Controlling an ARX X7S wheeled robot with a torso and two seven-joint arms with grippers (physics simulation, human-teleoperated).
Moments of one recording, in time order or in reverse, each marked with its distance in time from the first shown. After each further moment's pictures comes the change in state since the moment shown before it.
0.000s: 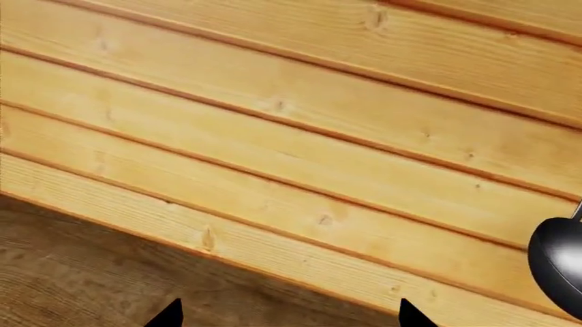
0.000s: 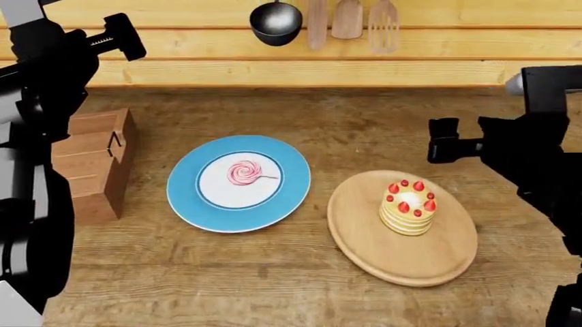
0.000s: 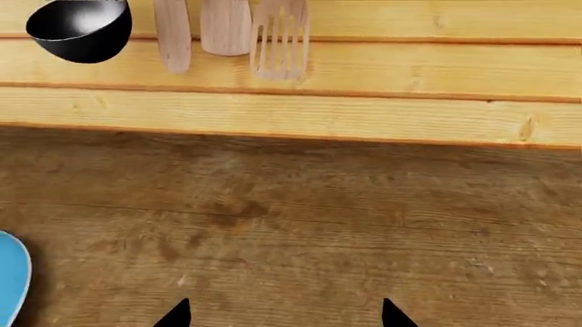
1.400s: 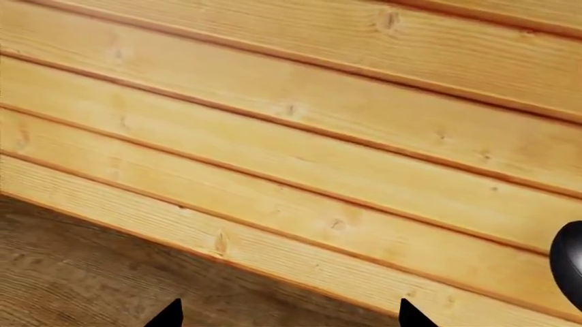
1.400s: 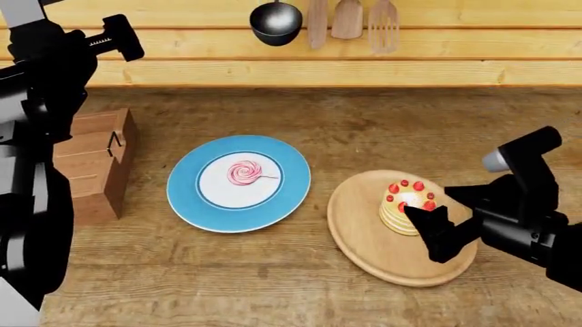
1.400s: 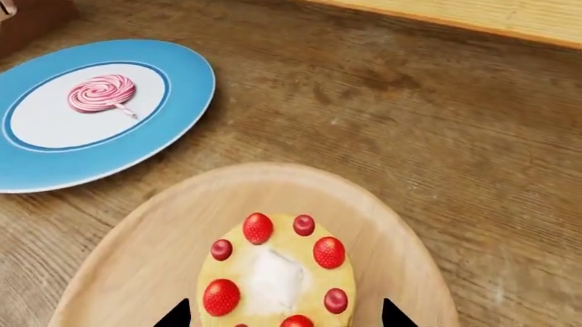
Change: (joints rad) left arm -0.025 0.001 0.015 -0.079 0.021 0.068 -0.011; right arm -0.259 0.317 -0.048 -0.278 0.541 0.089 -0.032
